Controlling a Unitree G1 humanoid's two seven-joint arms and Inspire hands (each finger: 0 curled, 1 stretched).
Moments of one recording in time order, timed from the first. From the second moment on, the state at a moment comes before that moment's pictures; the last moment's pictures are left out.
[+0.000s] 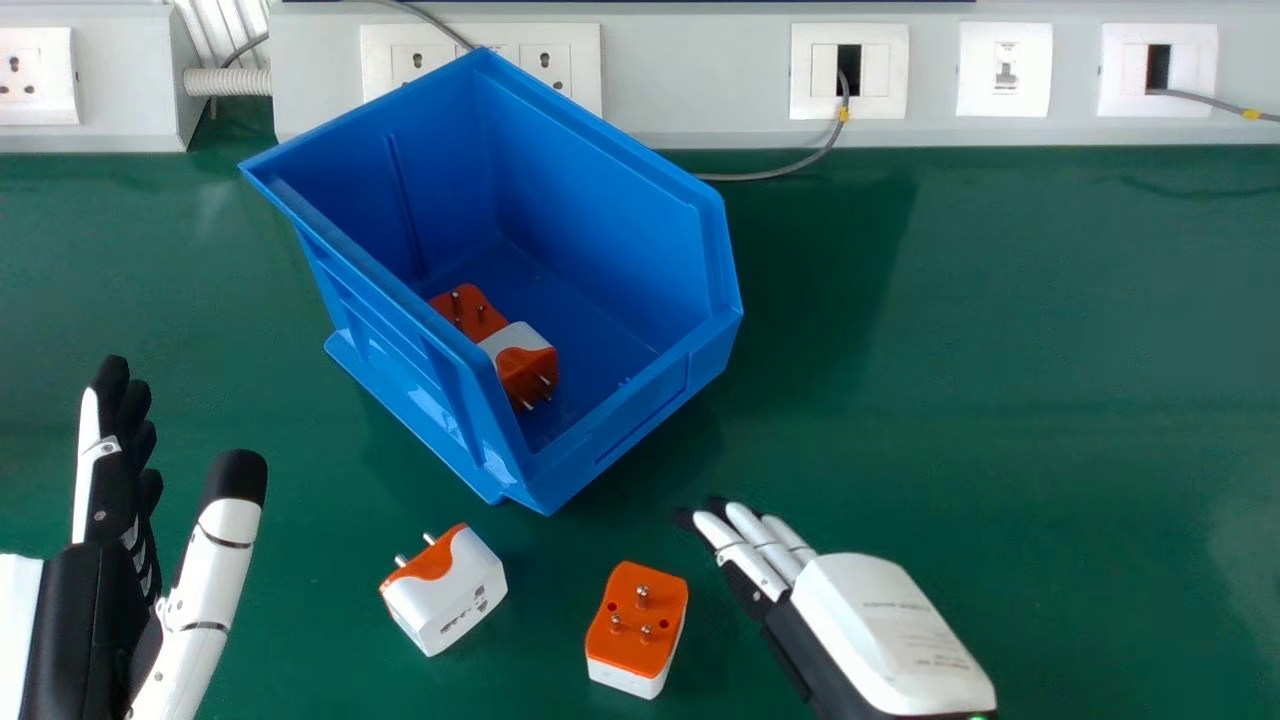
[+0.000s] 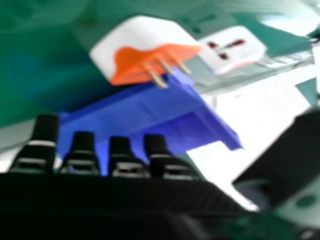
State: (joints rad) left arm 0.63 0.03 0.22 -0.51 0.05 -0.24 -0.03; right arm 0.35 -0.26 0.43 -0.32 -0.88 0.02 0.05
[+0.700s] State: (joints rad) left arm 0.60 0.04 0.23 -0.50 0.04 -0.24 -0.04; right arm 0.14 -0.16 0.51 -0.04 -0.93 0.15 -0.04
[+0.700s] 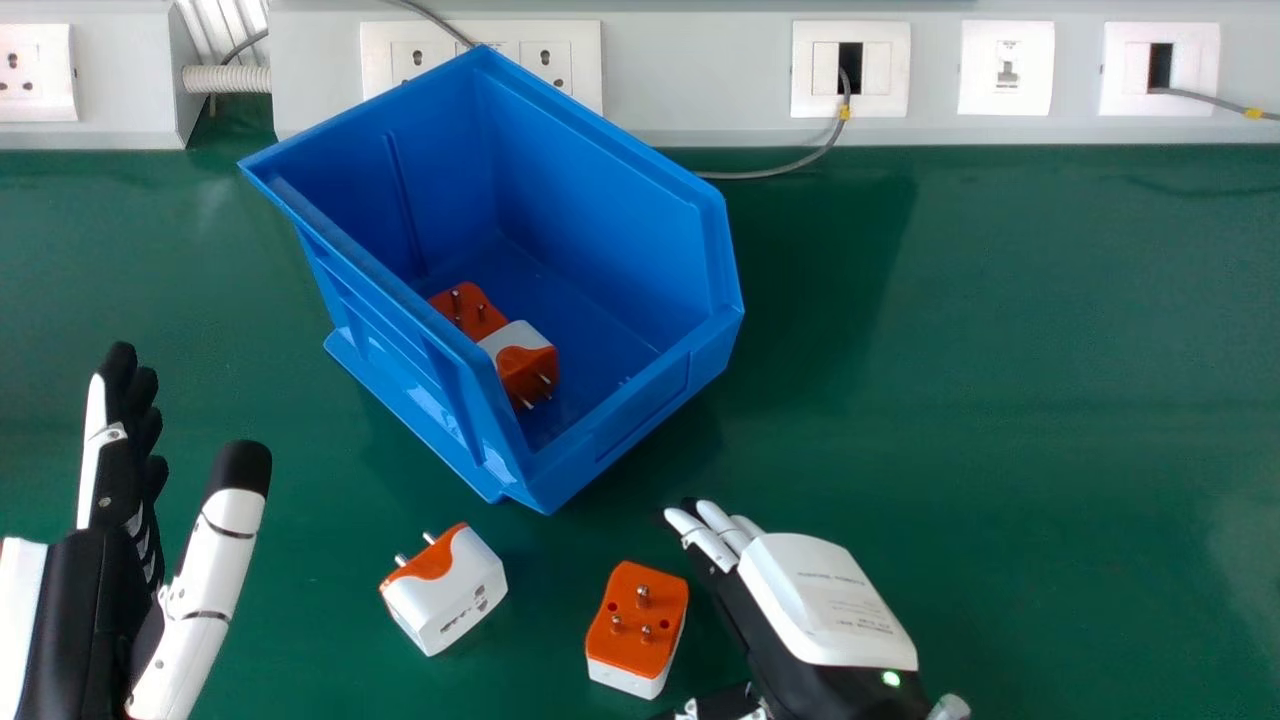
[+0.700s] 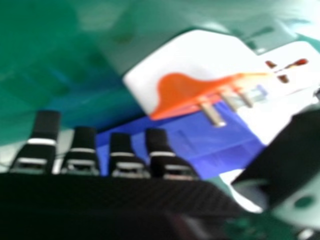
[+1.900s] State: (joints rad) left arm 0.60 0.04 0.24 -0.51 0.04 -0.21 -0.04; right arm 0.02 -0.12 0.61 0.05 -0.97 0.29 -0.08
